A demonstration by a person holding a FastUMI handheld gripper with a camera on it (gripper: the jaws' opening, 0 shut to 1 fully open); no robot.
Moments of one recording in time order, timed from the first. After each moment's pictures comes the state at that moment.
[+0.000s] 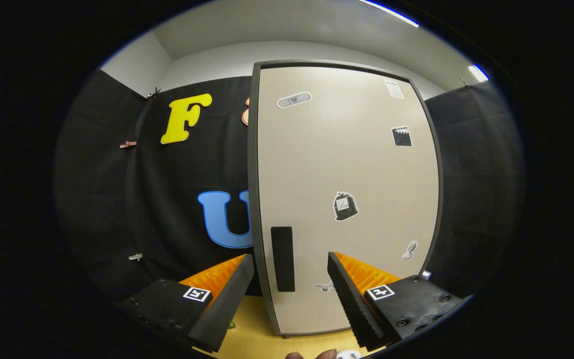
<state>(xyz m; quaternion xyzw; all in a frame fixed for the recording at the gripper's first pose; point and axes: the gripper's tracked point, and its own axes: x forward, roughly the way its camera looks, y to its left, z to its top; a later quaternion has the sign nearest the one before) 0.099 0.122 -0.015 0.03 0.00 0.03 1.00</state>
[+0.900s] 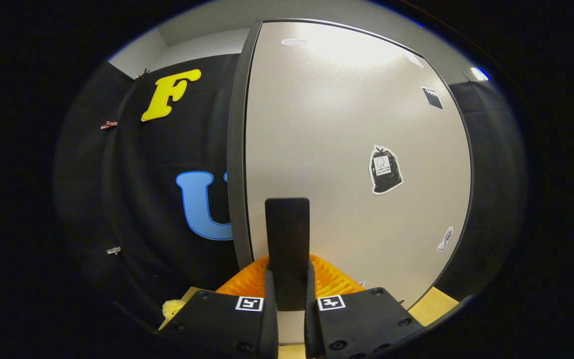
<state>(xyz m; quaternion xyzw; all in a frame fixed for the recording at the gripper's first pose) 0.178 0.135 -0.066 0.01 0.02 0.00 1.00</state>
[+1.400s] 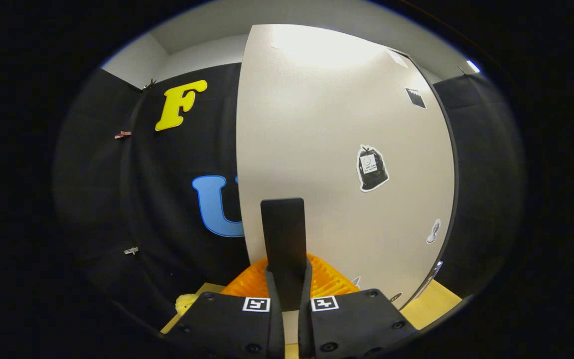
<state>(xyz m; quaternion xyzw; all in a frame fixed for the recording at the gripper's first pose) 0.110 0.120 -0.059 0.04 0.01 0.05 1.00</state>
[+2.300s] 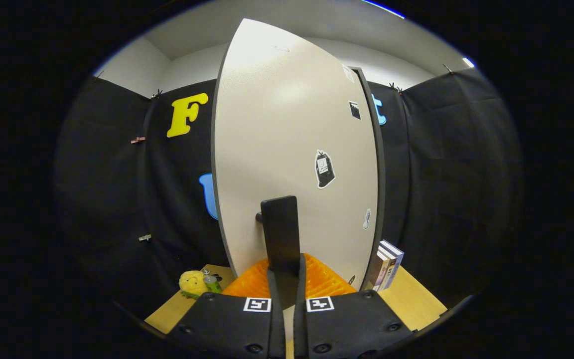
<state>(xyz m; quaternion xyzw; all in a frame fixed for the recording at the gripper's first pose) -0.010 0.012 -0.044 0.03 0.03 0.06 1.00</state>
